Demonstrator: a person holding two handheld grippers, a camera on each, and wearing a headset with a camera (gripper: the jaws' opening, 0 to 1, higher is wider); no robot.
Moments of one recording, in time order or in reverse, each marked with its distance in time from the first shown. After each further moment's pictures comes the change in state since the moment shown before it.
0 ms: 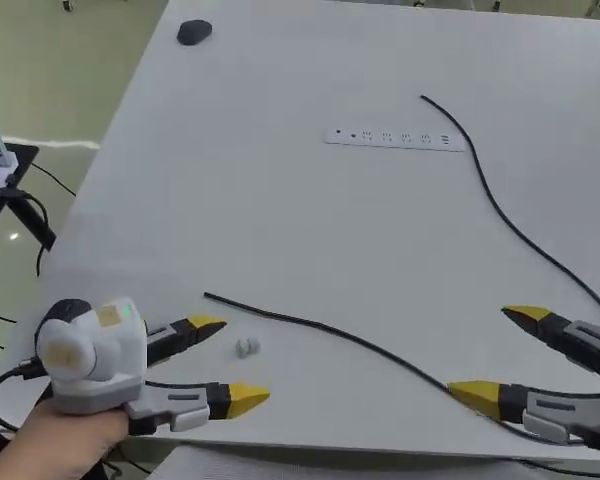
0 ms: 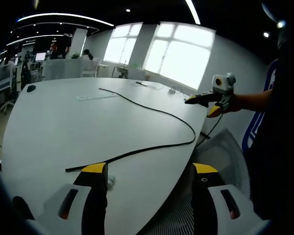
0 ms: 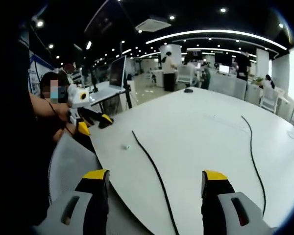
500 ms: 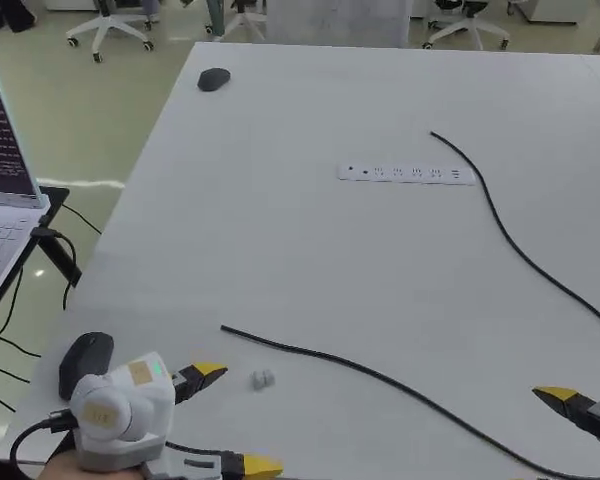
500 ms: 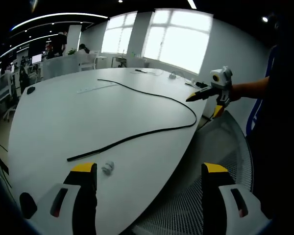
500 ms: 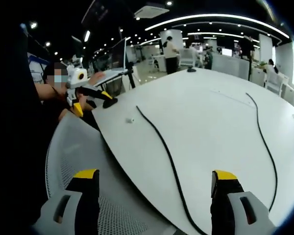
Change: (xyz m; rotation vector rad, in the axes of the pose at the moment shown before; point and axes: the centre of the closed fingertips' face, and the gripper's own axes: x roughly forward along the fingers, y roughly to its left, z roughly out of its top) left arm -0.008 -0.010 -0.026 0.066 0.123 0.037; right arm -0.003 0.003 -0.062 0.029 0.126 0.062
